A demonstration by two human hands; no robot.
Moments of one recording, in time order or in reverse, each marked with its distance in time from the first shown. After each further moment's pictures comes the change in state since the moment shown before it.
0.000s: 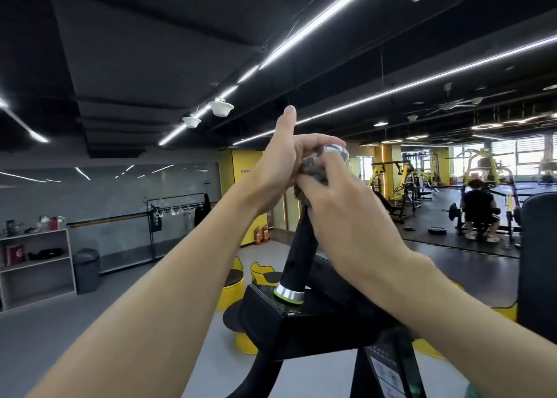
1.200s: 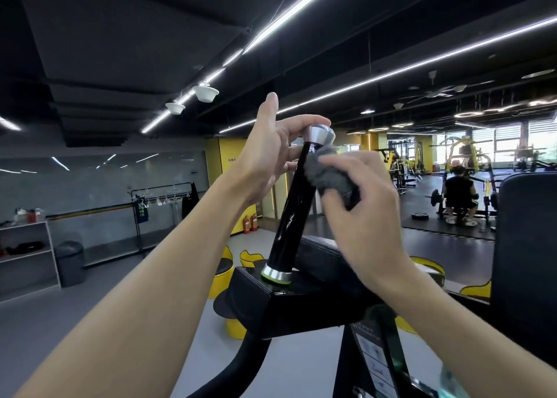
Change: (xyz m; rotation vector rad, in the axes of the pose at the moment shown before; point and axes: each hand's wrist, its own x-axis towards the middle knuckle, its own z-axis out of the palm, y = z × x) left_hand -0.007 -0.006 0.009 -0.073 0.015 0.011; right_hand -0.031 0.021 0.020 0.672 0.404 0.267
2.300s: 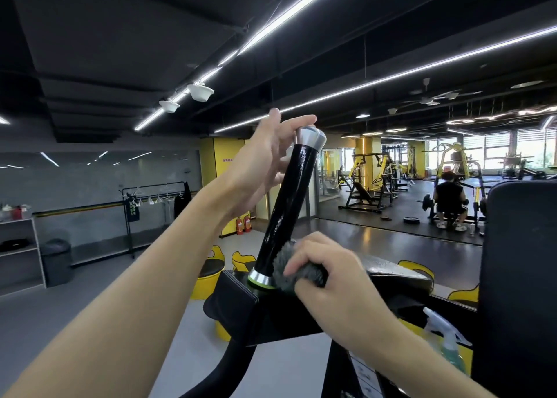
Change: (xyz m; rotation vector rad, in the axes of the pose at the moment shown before) left_hand -0.008 -0.010 -0.003 0.025 -0.048 0.001; right_hand -0.054 -0.001 -0.004 0.166 -0.446 0.191
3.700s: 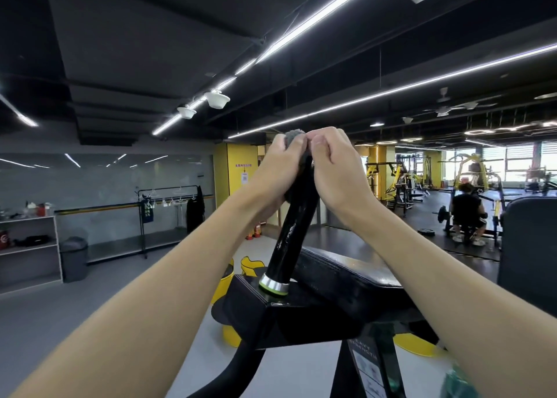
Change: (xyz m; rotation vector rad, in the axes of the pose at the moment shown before) left_hand 0.025 -0.011 0.005 -0.012 0.293 -0.043; right_hand 0.135 -0.015 -0.020 -0.035 0.310 -0.075
